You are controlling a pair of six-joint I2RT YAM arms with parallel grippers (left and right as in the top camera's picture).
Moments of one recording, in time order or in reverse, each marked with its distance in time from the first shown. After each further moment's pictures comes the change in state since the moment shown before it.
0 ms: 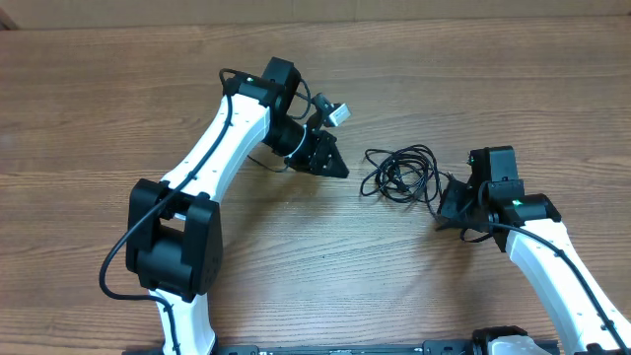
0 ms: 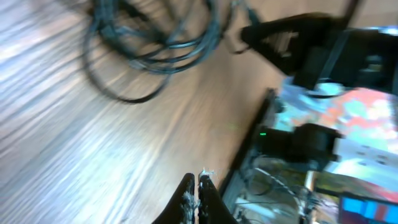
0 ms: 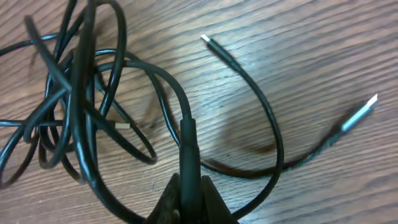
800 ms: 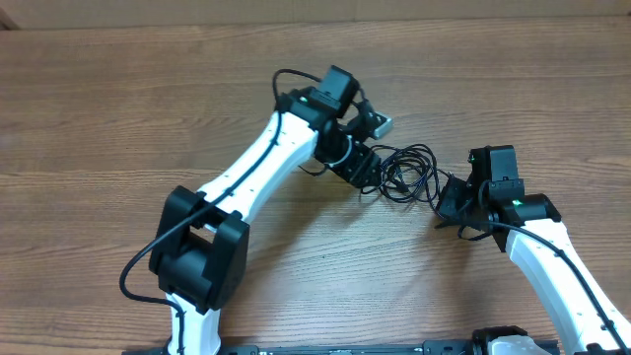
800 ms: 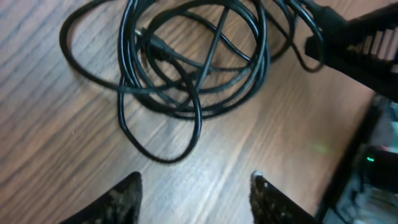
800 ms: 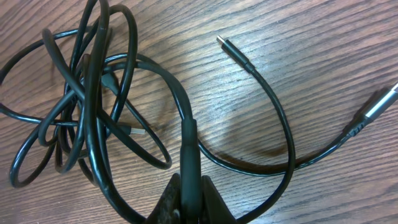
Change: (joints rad) left arm -0.211 0.003 0.000 0.250 -0.375 -0.074; right arm 0.000 0.000 0.000 0.024 -0.034 0.026
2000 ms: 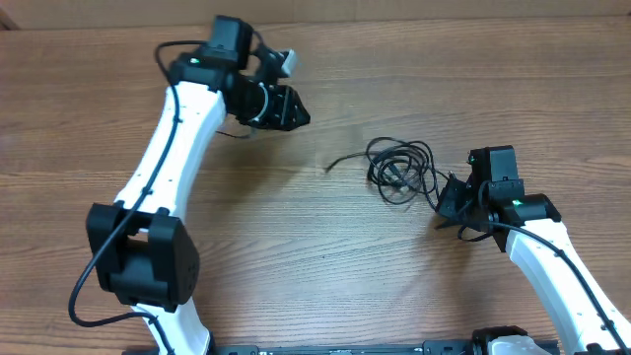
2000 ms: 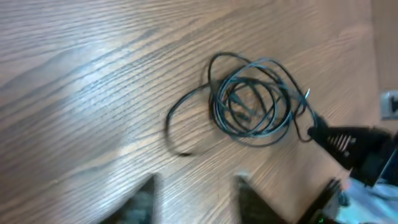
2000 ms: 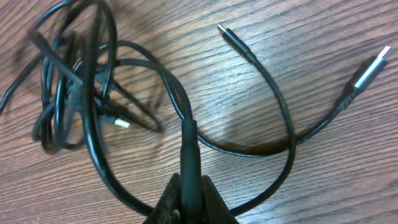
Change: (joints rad) left arm 0.352 -0.090 0.095 -0.101 0.083 -0.163; right arm 0.000 0.000 0.000 -0.014 -0.007 0.000
